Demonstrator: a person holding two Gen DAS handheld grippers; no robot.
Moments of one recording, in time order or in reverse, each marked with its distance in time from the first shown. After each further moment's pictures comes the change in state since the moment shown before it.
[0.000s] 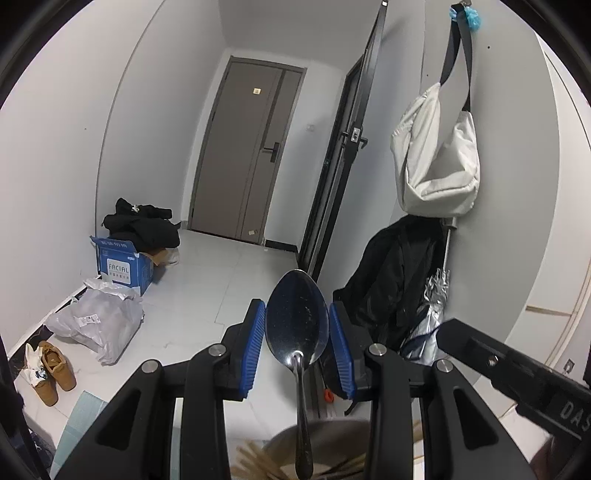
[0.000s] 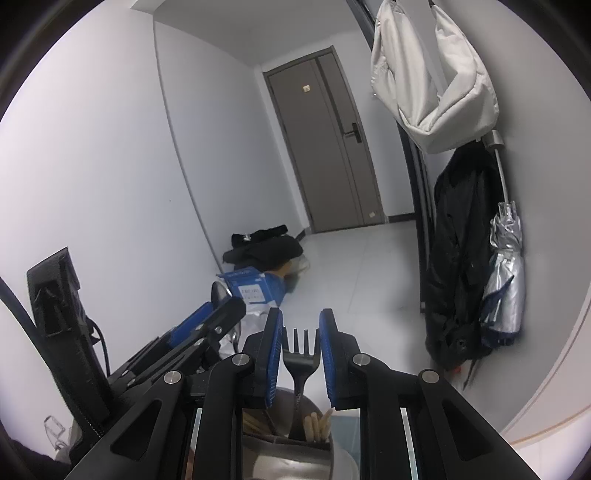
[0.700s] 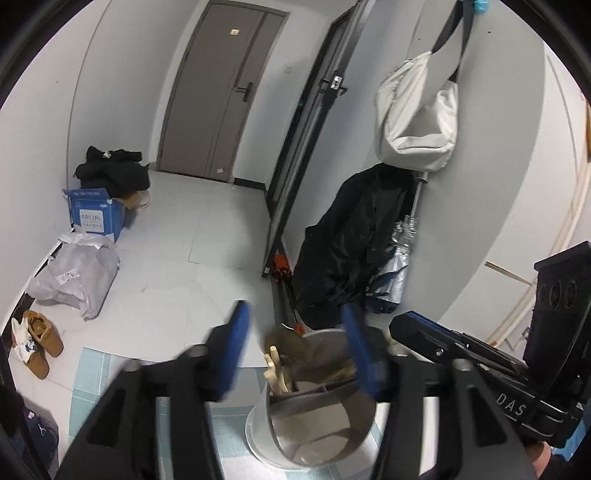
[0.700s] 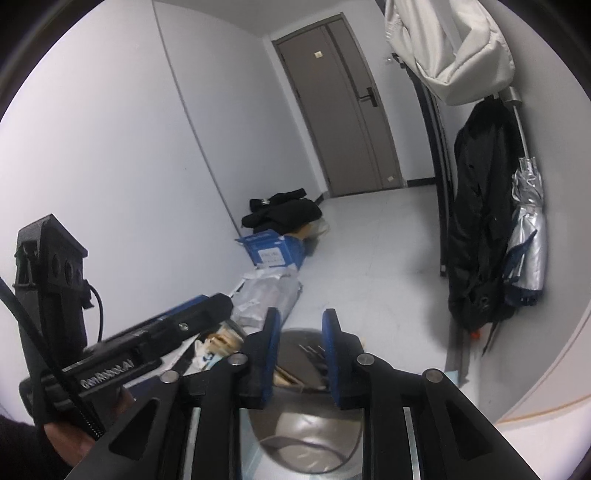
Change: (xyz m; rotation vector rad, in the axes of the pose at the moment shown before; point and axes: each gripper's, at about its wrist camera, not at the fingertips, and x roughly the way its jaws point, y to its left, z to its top) left arm -0.018 0.011 0.007 -0.023 0.275 -0.159; right arm 0.001 0.009 -0.029 0.012 0.139 0.083
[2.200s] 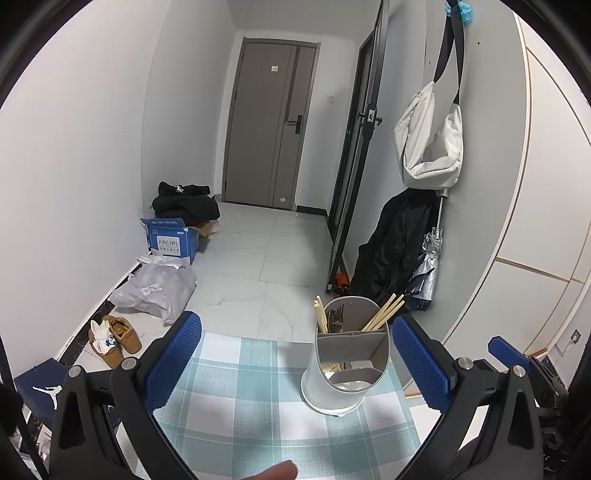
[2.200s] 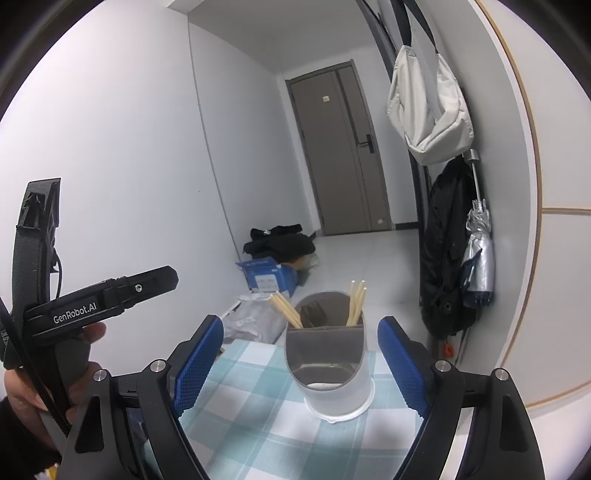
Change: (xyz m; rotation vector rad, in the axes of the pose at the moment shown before) left arm -0.102 -0.033 -0.035 0.028 -0.124 0.296; right arm -0.127 0.054 -0.061 -0.082 -0.165 -0.066
